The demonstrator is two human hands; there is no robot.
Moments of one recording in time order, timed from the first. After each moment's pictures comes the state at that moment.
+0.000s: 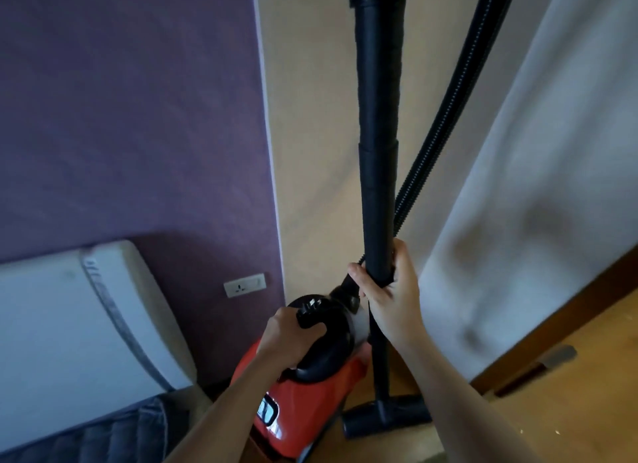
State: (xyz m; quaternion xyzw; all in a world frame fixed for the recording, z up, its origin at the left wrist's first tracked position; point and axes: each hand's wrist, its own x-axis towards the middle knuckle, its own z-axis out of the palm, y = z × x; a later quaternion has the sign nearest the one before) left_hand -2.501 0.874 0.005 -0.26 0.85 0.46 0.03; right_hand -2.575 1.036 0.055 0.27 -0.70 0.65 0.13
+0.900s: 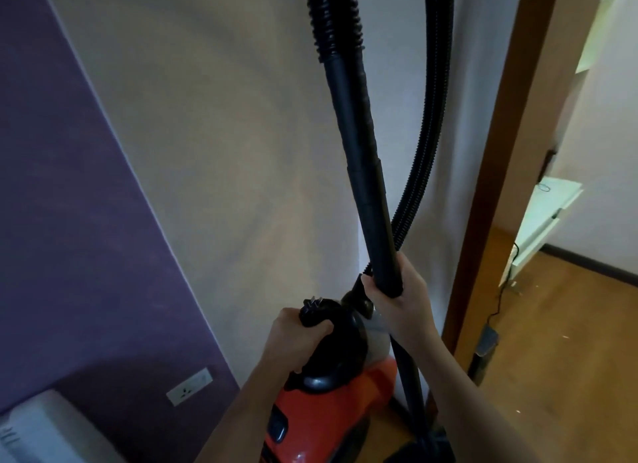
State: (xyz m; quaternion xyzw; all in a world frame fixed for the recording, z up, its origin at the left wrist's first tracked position) left_hand -2.541 1.018 0.181 -0.10 0.86 0.50 0.01; right_hand -2.564 1.203 0.191 0.15 -0.74 0.61 0.25
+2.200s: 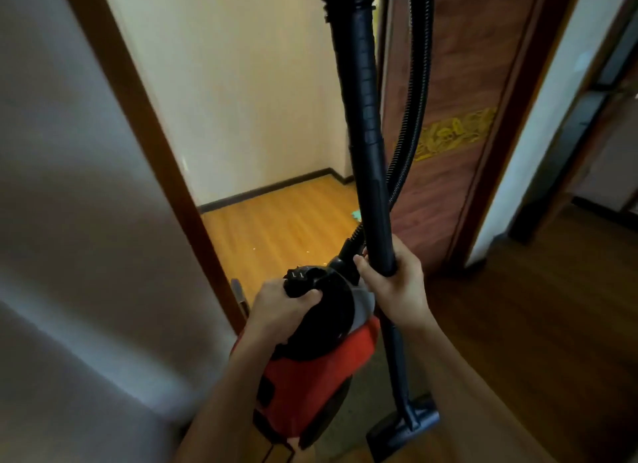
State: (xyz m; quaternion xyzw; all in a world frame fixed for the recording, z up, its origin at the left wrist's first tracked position) left_hand -2.558 1.129 0.172 0.48 0.71 0.39 0.34; right_hand -2.370 1.182 0.172 -0.31 -0.68 0.35 0.57
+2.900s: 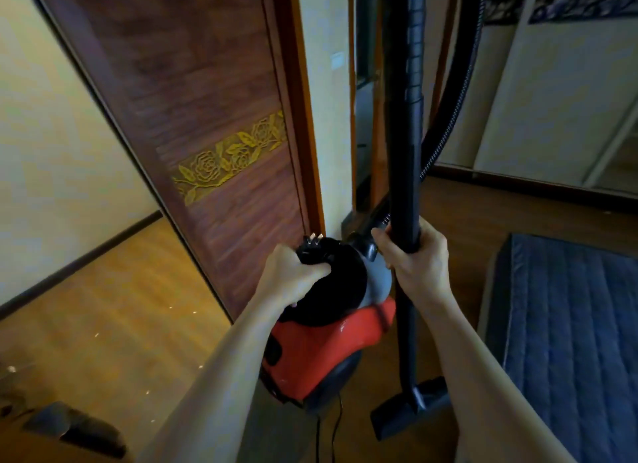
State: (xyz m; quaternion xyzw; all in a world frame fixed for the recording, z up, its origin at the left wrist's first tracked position) left_hand -2.166 1.311 0.188 0.68 0.54 0.28 0.41; right_hand -1.978 1.242 0.176 -0.53 -0.49 0.17 0.67
